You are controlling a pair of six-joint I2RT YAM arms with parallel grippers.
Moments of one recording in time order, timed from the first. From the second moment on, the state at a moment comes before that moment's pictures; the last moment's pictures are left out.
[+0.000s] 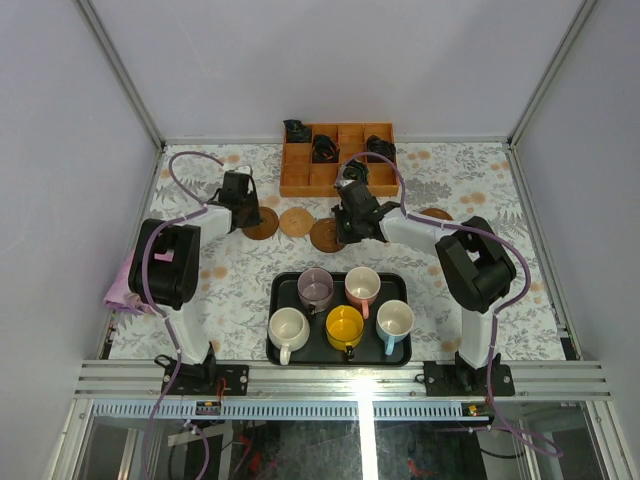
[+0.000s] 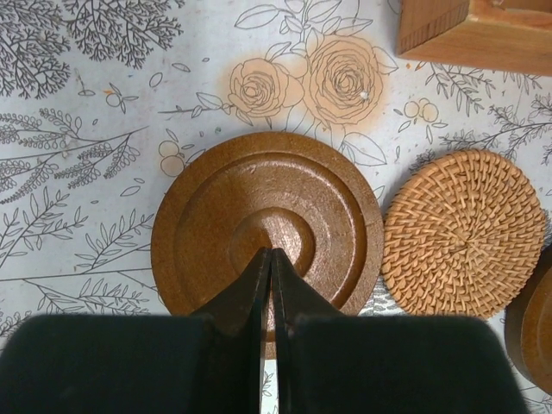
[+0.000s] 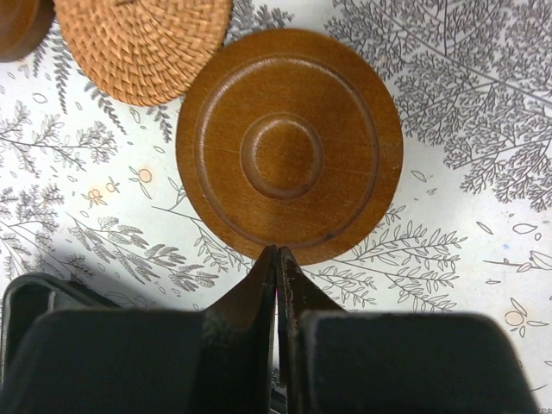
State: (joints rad) left arm -0.14 1.84 1.07 -0.06 0.00 -0.30; right arm 0.64 1.93 1.28 -0.25 -0.07 0.41
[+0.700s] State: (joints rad) left arm -0.07 1.87 1.12 -0.16 -0.02 -0.32; right arm 0.64 2.11 1.46 -0.28 -0.07 0.39
